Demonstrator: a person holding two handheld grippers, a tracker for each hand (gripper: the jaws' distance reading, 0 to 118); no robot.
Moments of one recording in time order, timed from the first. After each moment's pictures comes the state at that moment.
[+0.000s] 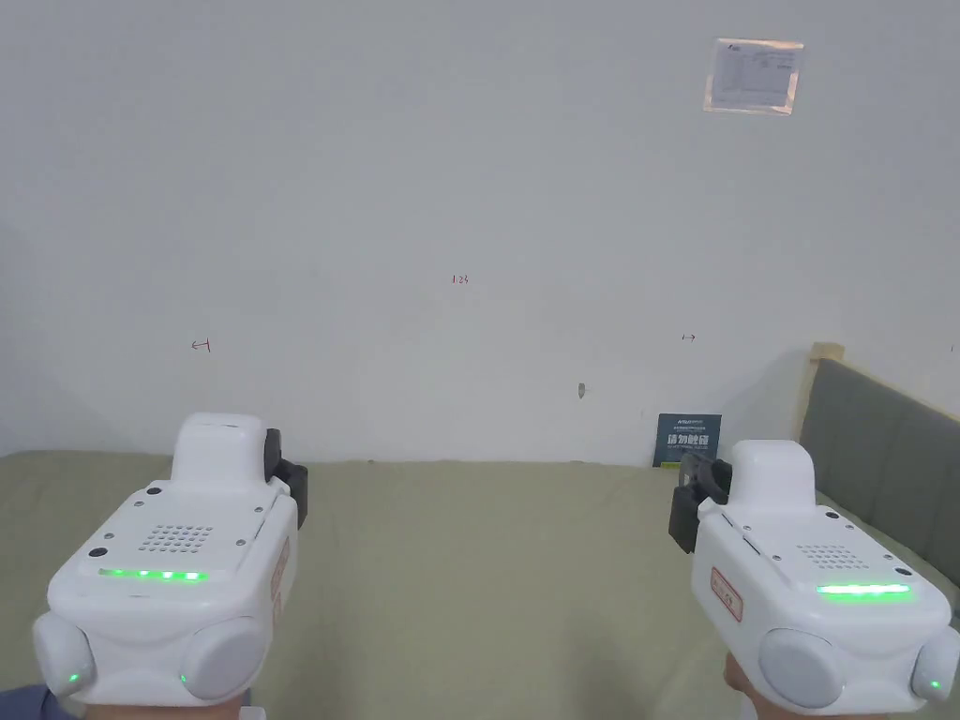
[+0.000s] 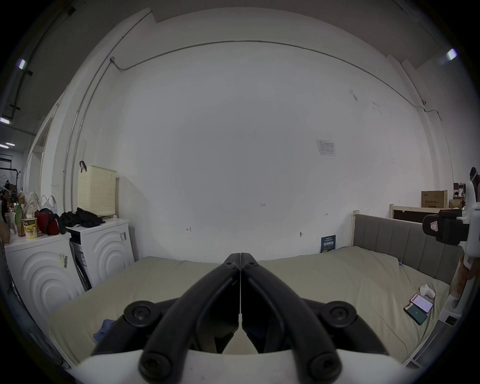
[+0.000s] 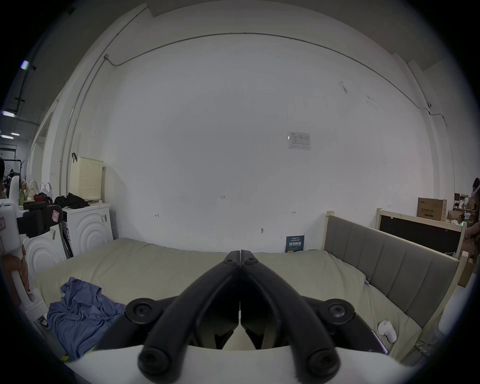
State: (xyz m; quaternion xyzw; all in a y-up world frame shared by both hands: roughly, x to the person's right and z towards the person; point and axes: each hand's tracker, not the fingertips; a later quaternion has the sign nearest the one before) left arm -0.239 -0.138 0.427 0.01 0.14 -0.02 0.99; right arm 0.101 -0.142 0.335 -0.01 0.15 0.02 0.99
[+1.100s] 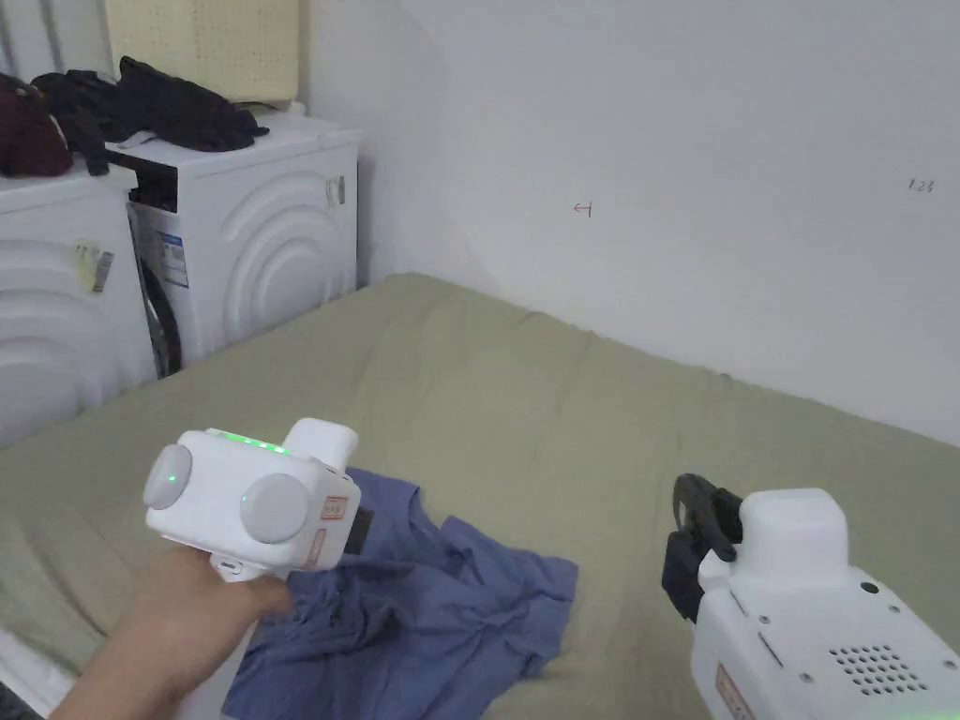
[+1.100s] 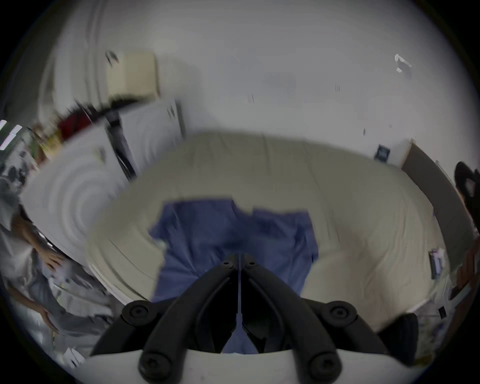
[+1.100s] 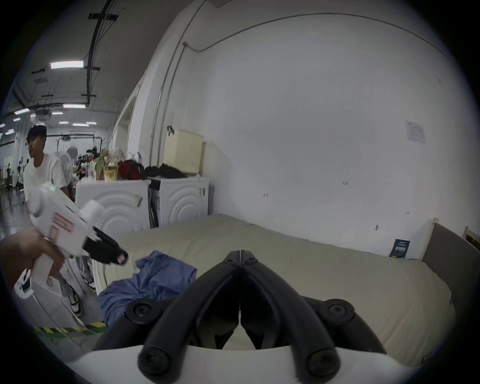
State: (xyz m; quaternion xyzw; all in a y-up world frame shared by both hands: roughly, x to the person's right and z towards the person) left arm -0.499 -0.283 0.473 -0.43 0.20 0.14 0.87; right arm -0.169 -0.233 0.365 -0.05 0.43 0.08 0.90
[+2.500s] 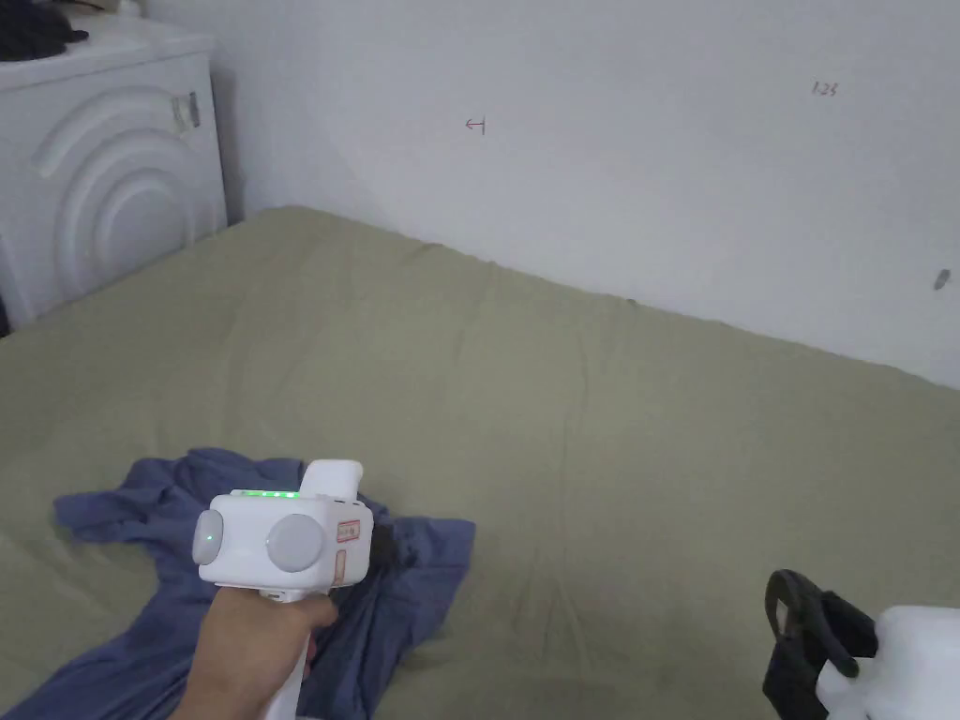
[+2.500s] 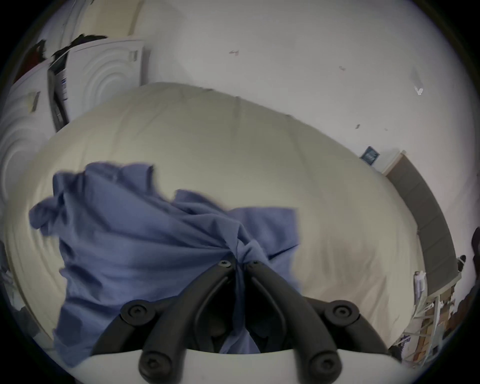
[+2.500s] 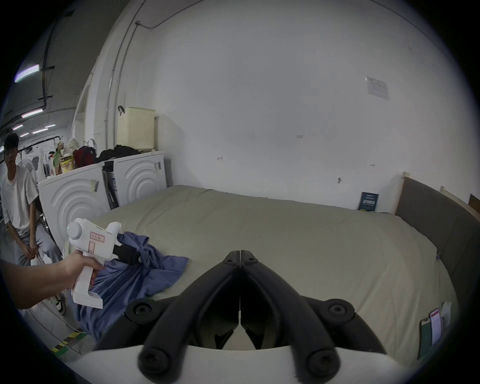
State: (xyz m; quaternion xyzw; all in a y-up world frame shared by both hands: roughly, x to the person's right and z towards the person) left arm -0.473 -0.404 0.311 -0.36 0.13 0.22 0.90; right arm -0.066 -0.283 0.299 -0.14 0.31 0.06 0.94
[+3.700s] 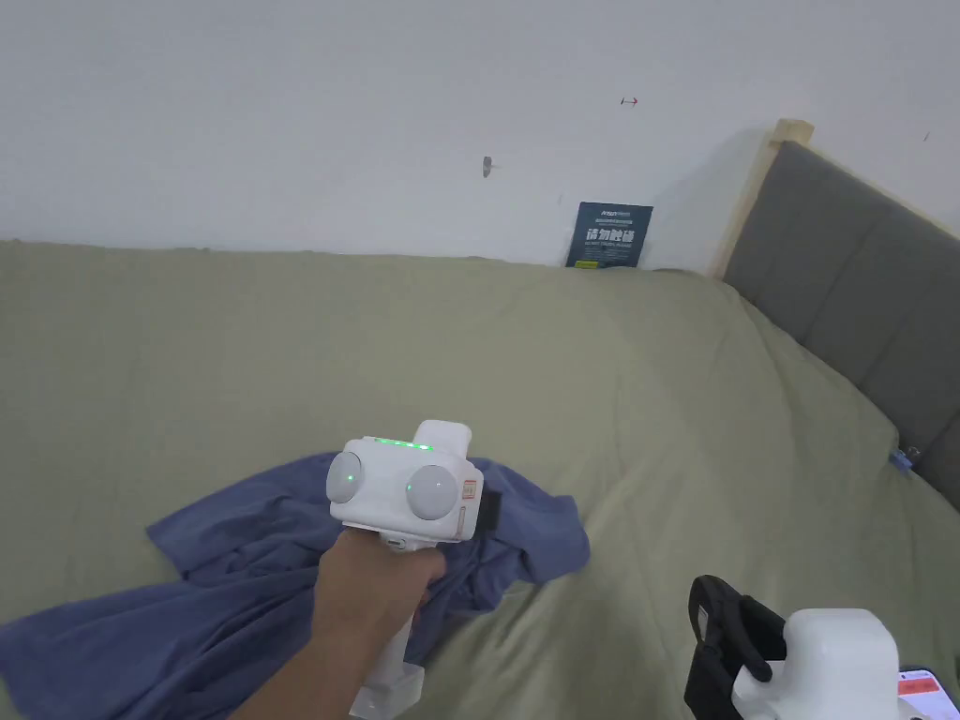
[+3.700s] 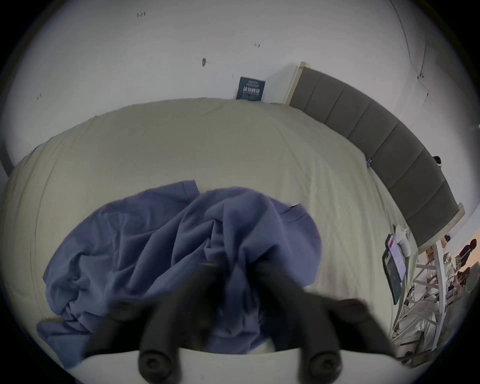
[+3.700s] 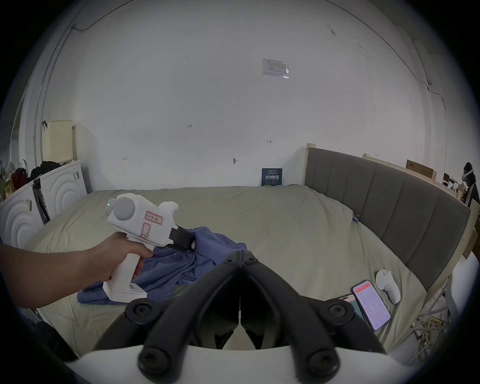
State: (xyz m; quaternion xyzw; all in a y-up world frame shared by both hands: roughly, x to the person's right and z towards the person) left arm -0.064 -0.401 0.015 -0.42 -0.12 0.07 0.90; right arm 0.187 -0.308 0.247 -0.18 0.10 0.03 0.98
